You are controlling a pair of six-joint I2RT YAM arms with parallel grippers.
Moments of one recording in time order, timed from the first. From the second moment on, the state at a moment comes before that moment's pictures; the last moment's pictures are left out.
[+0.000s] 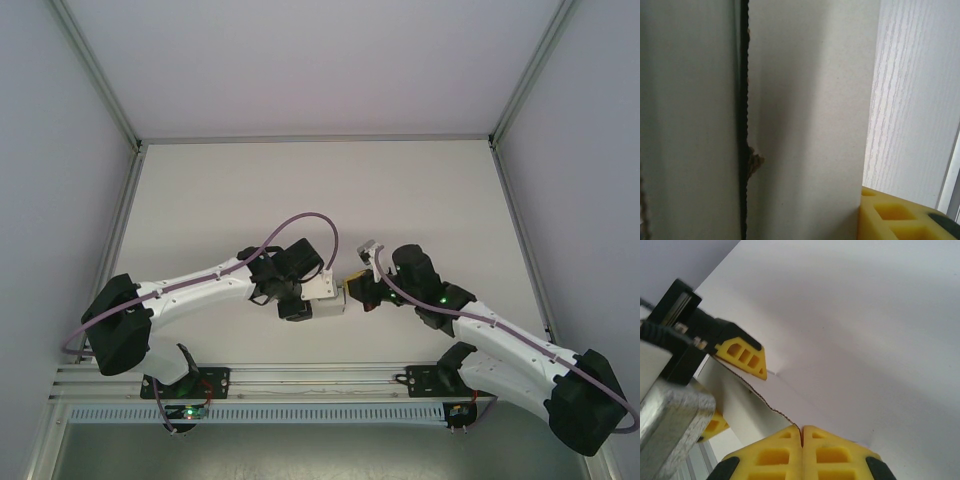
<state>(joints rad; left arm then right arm) -0.92 1.48 1.02 -0.77 0.15 0.42 0.68 0.92 0.45 -0.10 -0.39 0.36</state>
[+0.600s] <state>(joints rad) -0.92 1.54 1.07 -0.73 0.10 0.37 0.75 0.91 0.48 -0.15 -0.15 0.64</state>
